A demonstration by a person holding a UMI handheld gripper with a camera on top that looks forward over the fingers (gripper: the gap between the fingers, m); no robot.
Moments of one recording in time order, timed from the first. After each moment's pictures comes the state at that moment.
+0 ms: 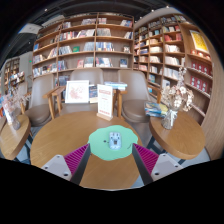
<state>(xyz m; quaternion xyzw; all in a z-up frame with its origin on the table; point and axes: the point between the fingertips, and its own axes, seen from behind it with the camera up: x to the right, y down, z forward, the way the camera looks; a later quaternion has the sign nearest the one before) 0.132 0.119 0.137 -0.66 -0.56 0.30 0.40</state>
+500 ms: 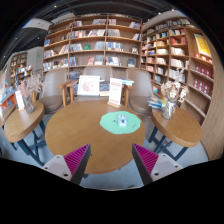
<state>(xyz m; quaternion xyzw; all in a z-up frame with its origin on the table) 0.272 0.061 0.126 -0.64 -0.59 0.31 0.39</state>
